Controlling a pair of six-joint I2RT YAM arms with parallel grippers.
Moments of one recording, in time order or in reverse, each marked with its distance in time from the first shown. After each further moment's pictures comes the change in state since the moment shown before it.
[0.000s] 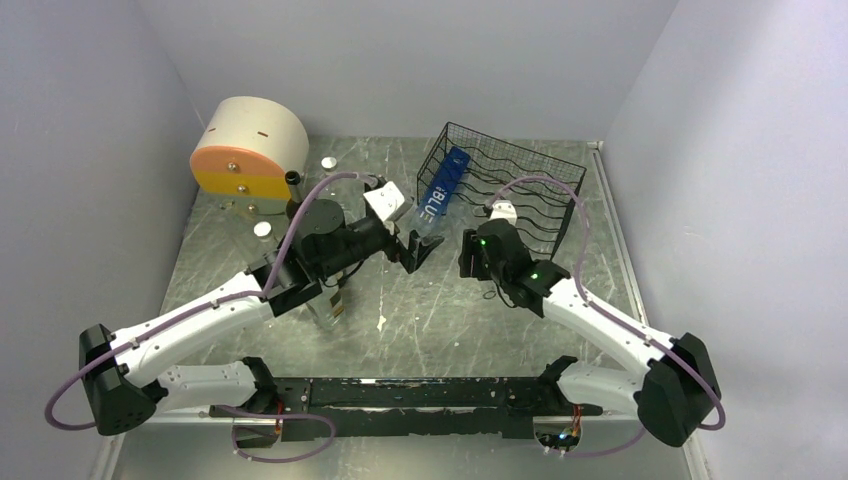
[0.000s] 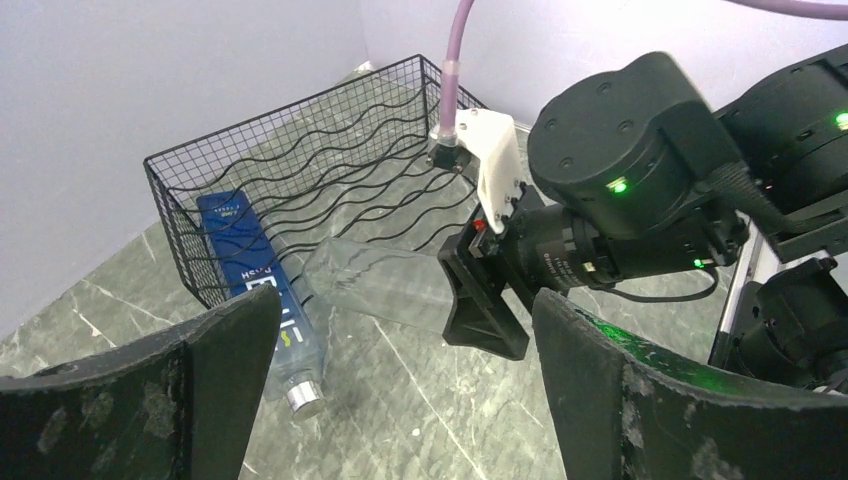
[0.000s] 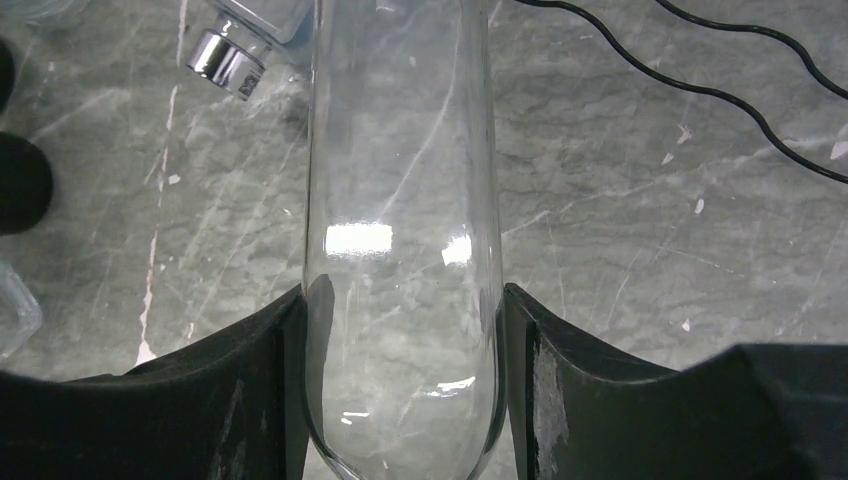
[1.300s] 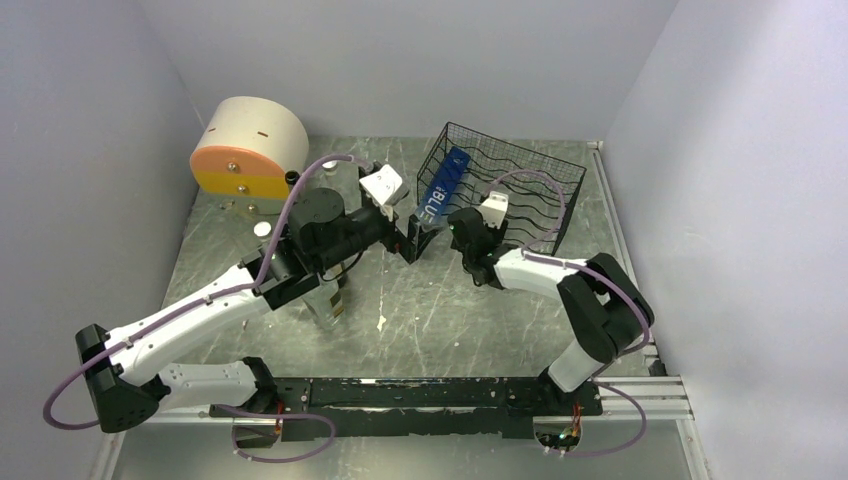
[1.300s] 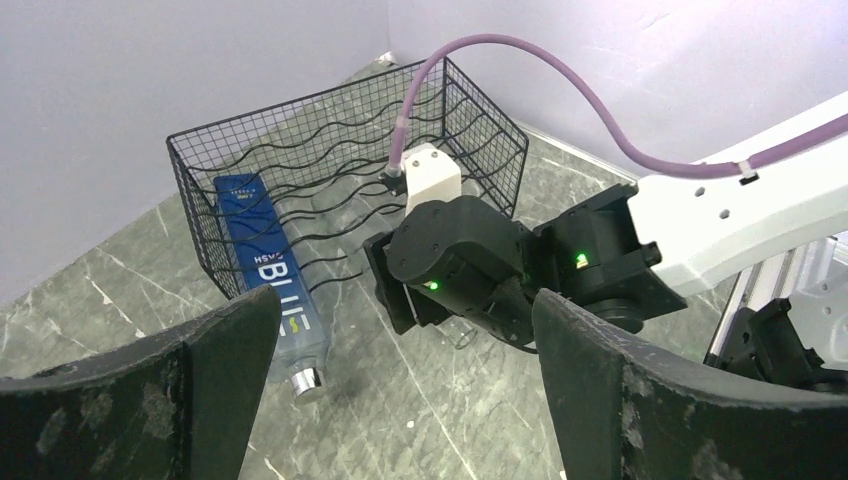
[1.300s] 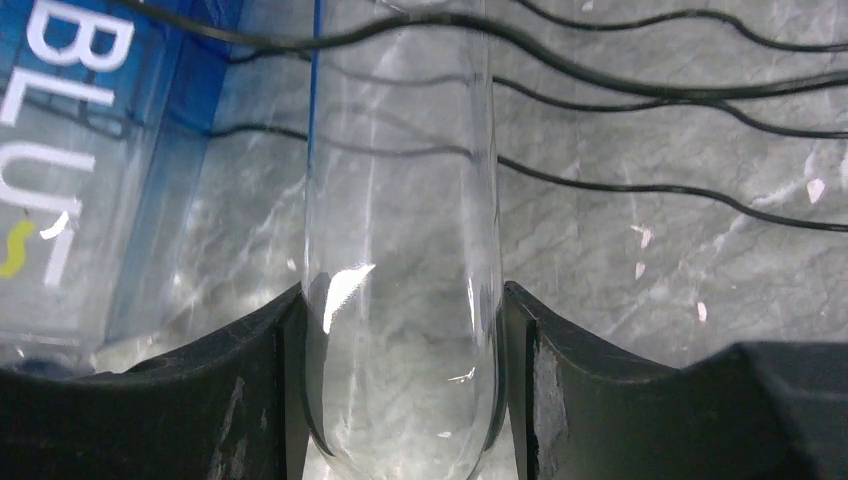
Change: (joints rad) left arm 0.000 0.010 0.096 -0.111 -0.069 -0.063; right arm -0.040 0.494 0.050 0.404 0.354 0.164
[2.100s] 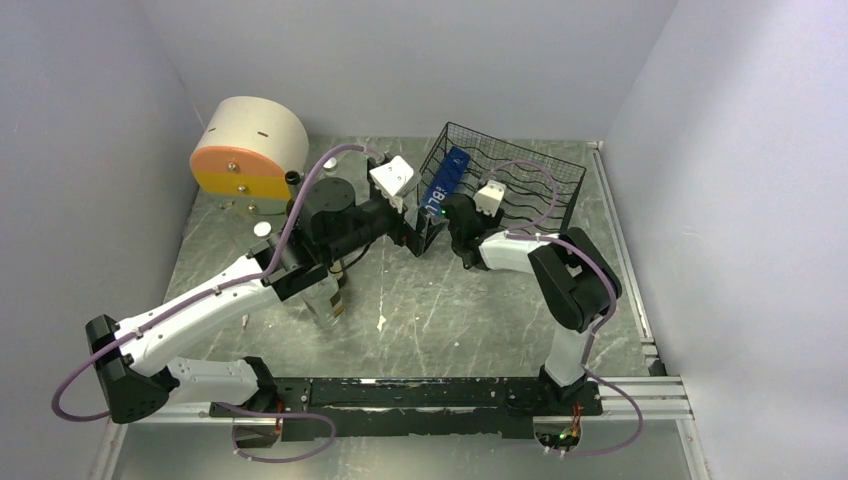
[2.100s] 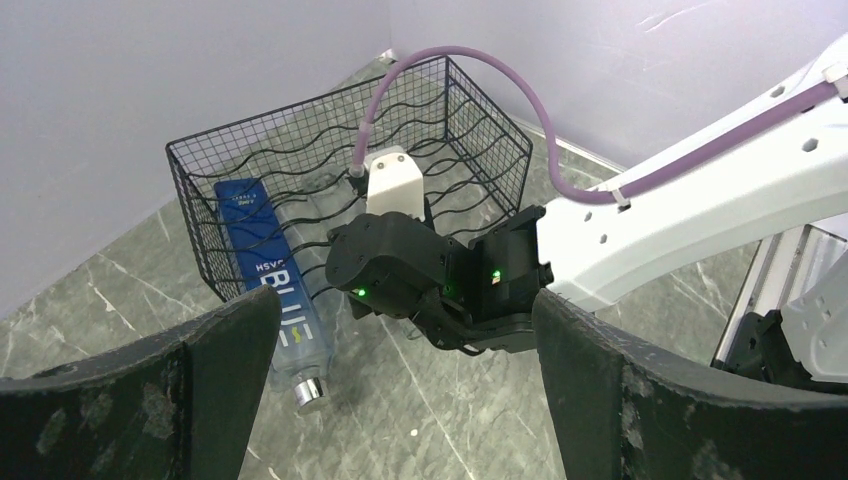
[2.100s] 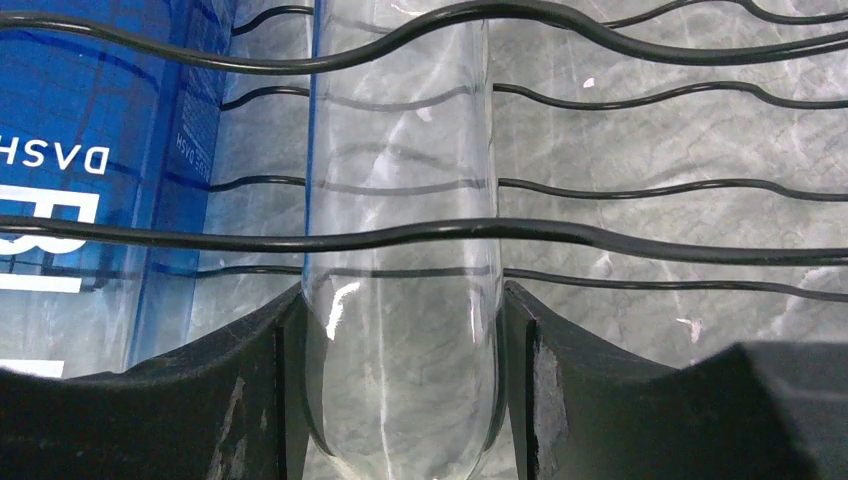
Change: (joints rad) left arm 0.000 0.064 0.081 -0.036 -0.001 0.009; right arm -0.046 0.232 0.174 0.068 0.115 0.048
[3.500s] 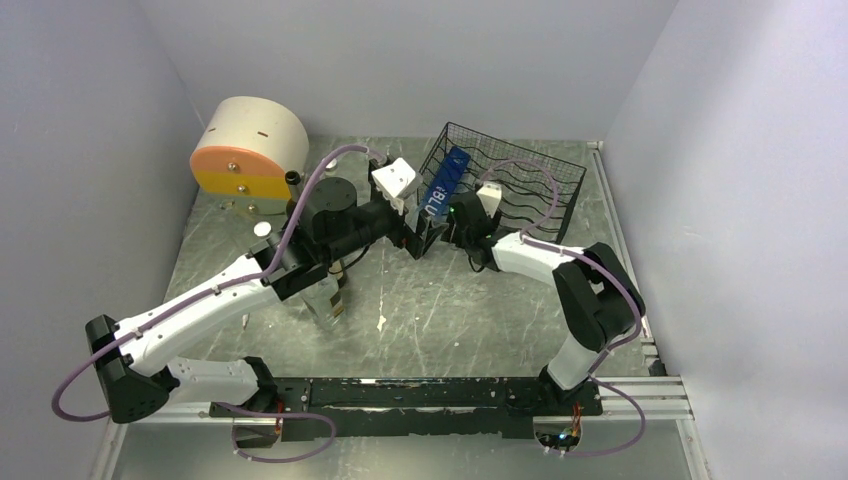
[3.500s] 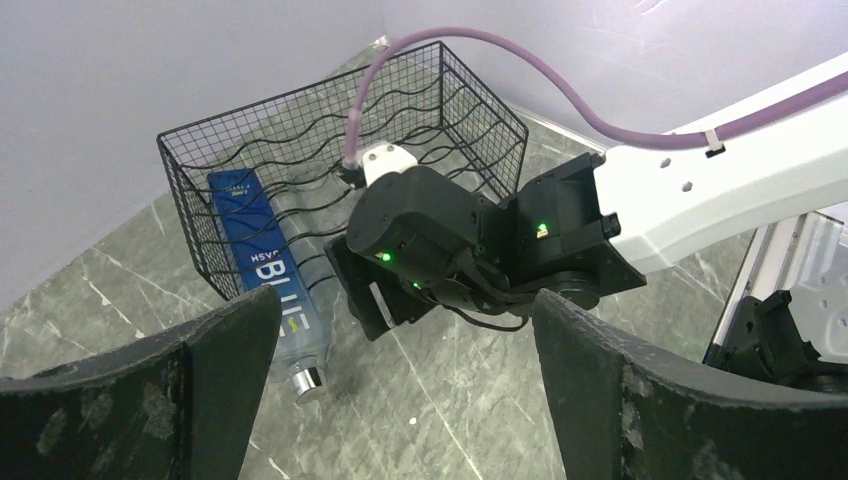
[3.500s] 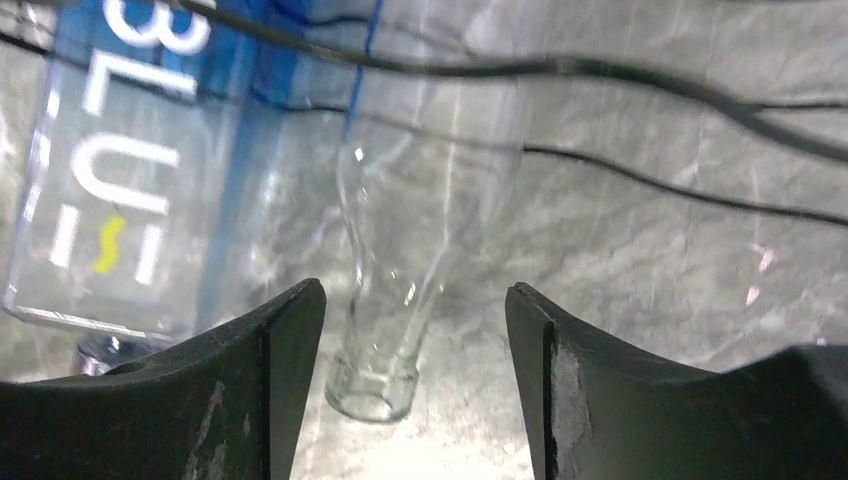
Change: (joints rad) left arm 0.000 0.009 0.013 -0.035 0.015 0.006; right arm -0.011 -0.142 -0.011 -0.164 -0.316 -0.021
